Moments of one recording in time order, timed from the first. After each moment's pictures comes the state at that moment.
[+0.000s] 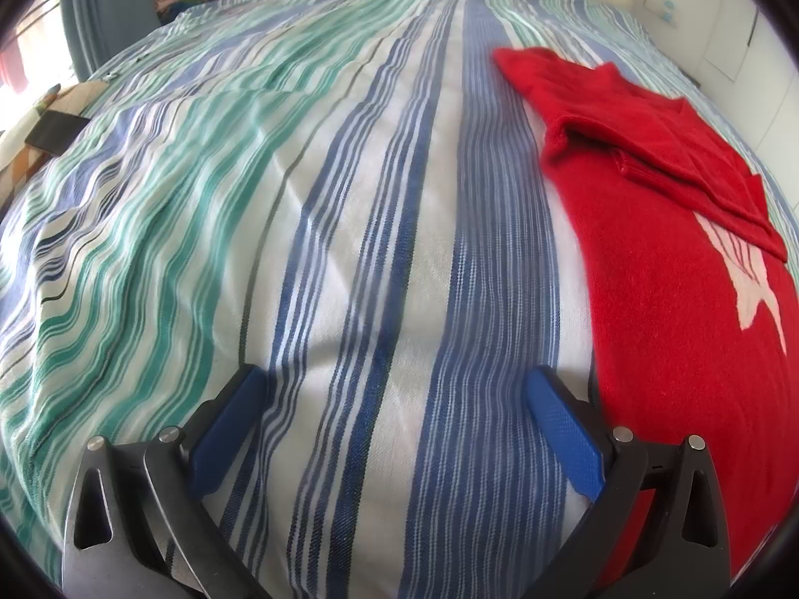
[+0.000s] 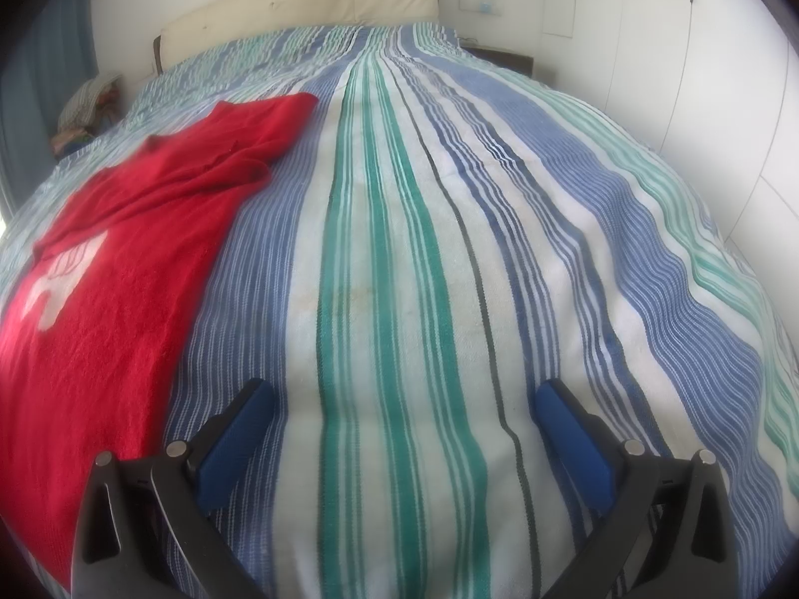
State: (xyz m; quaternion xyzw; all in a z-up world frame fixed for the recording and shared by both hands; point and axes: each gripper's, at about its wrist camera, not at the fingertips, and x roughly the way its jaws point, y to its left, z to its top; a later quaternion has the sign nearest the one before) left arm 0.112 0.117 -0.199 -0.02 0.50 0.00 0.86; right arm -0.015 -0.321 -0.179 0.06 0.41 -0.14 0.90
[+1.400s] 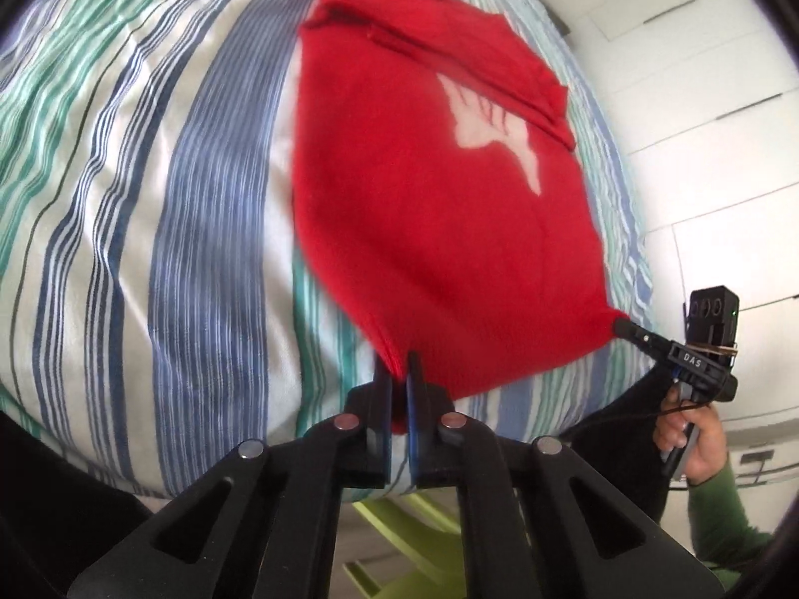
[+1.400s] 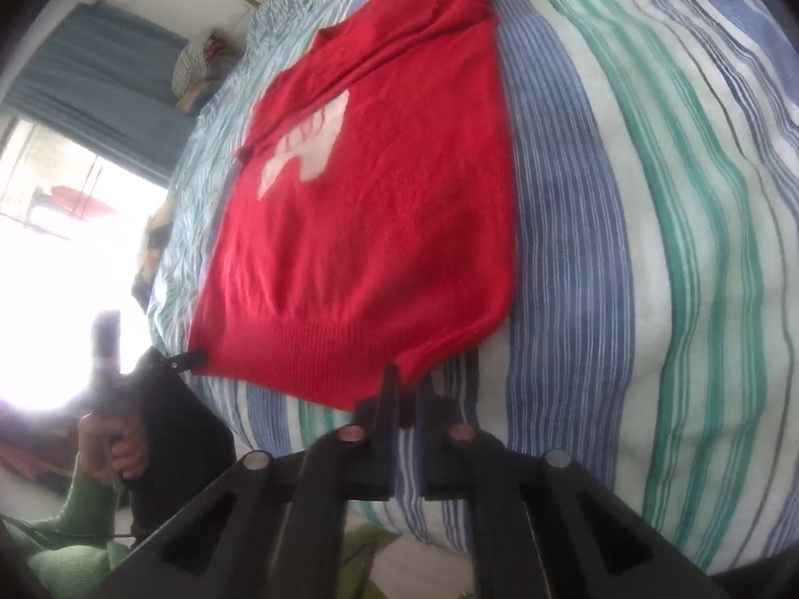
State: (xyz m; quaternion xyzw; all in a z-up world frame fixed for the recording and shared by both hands) left arm 0.029 0.093 -0.141 -0.17 0.61 -0.24 0.73; right arm -0.055 -0.266 -0.150 0.27 0.55 0.14 0.78
